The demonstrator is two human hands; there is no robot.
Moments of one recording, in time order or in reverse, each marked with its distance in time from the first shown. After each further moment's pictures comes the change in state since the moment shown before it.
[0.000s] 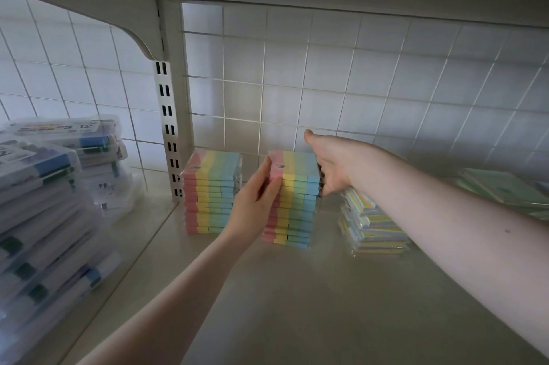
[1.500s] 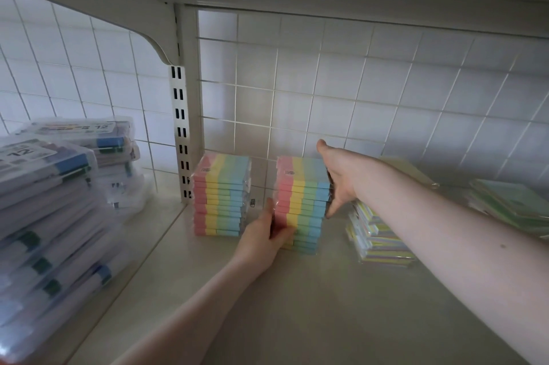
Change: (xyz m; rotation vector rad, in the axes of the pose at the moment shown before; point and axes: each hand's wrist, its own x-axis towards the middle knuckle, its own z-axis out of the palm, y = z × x) left_hand -0.014 -0.049 0.009 0.298 -0.123 -0.096; right_hand 0.014 0.006 -0.003 -0.022 0.036 0.053
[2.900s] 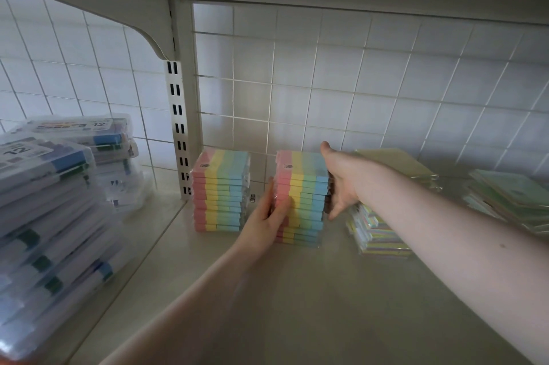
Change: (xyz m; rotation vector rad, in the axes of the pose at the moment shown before) left_hand -0.004 0.020 -0.007 -0.386 -0.012 0.019; right_hand -0.004 0.016 0.000 0.020 -0.012 0.061
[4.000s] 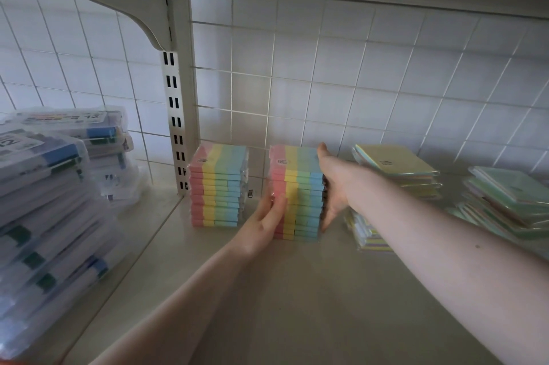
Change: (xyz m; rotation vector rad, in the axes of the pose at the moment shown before) left_hand -0.007 -0.003 -0.006 -0.029 -0.151 -0.063; right_hand 0.017 0.010 0.008 0.067 0.010 0.083
